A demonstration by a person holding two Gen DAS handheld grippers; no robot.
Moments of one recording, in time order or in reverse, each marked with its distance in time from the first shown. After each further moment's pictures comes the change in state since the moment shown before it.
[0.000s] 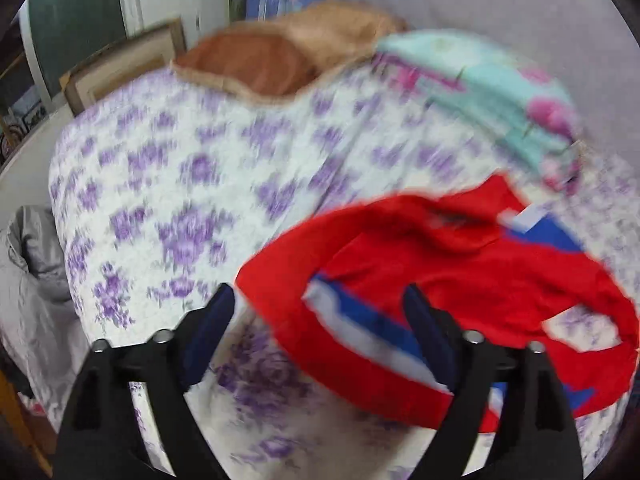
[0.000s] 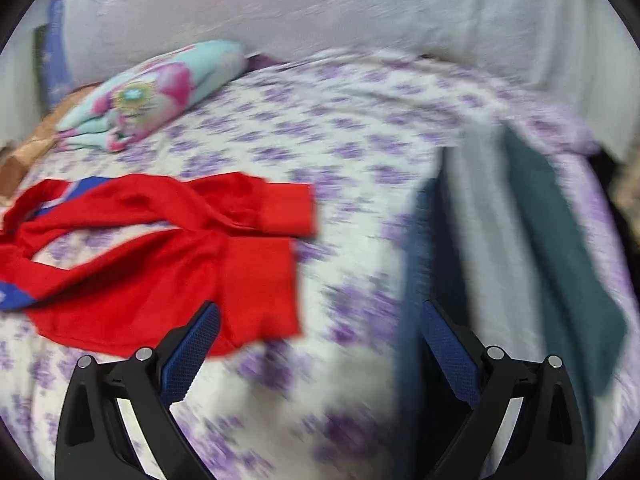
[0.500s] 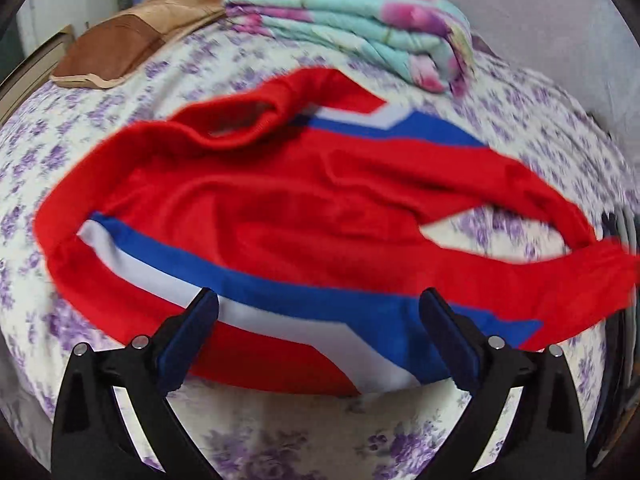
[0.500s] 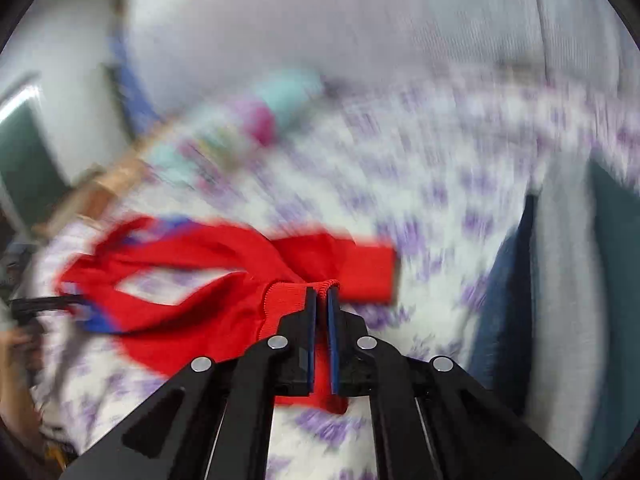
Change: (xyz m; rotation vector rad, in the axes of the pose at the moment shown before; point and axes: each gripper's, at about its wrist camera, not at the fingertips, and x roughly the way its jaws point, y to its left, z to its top) left arm 0.022 -0.104 -0.061 0.220 0.180 -0.259; right arm -0.083 -0.036 0.005 -0.066 -0.265 0.366
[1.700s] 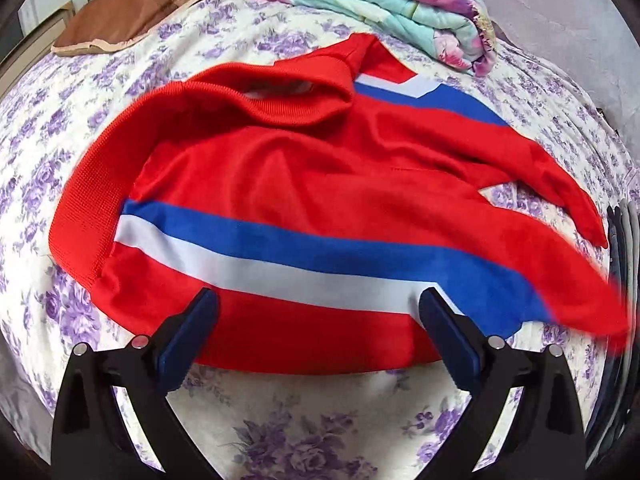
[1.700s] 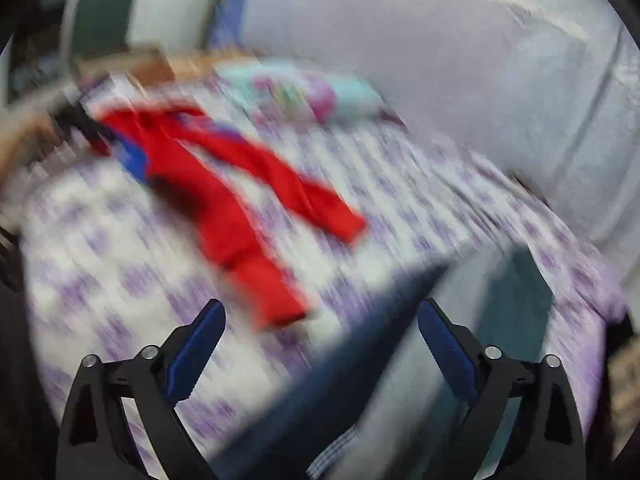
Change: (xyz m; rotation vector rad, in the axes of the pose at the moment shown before) left arm 0.009 0.028 -0.014 -0.040 0.085 -0.004; right arm -0.054 0.009 -0.067 -0.472 0.204 -0.215
